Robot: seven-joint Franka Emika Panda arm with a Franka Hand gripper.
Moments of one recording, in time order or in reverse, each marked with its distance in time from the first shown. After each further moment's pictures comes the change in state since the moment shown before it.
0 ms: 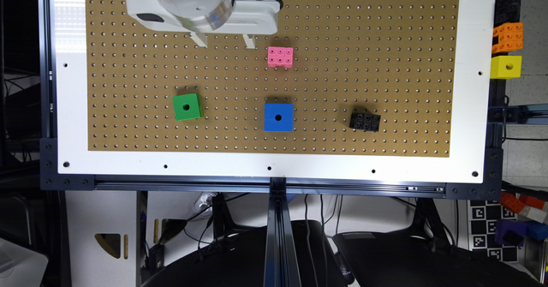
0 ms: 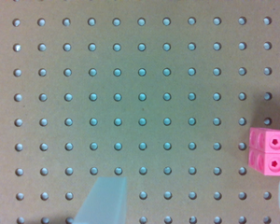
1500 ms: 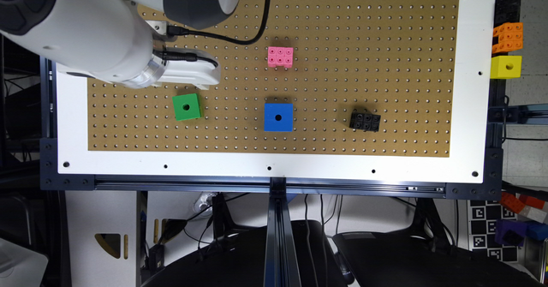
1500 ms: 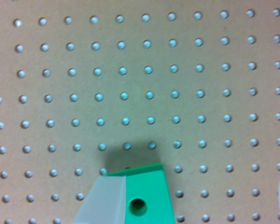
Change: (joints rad) arm -0.132 0.261 -0.001 0.315 -0.005 -0.008 -0.103
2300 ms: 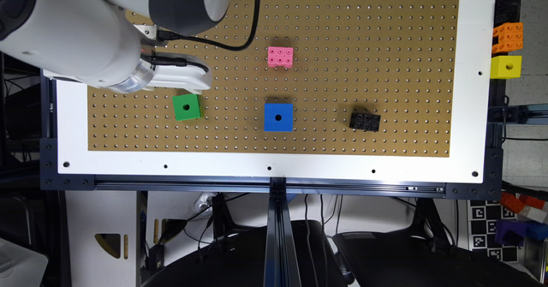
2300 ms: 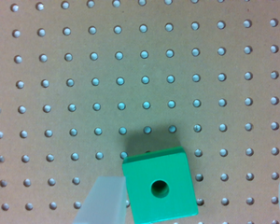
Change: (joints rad) arm -0.021 0.028 0.000 0.042 0.000 -0.001 -0.015
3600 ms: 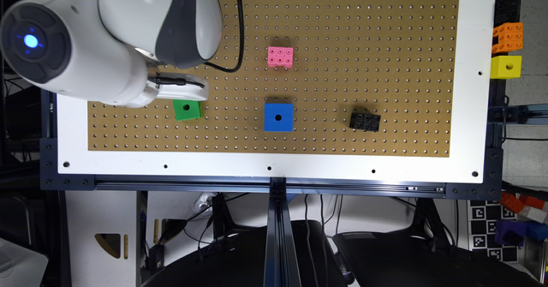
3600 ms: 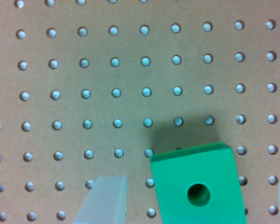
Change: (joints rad) arm -0.021 0.206 0.003 0.077 0.000 0.087 -0.027
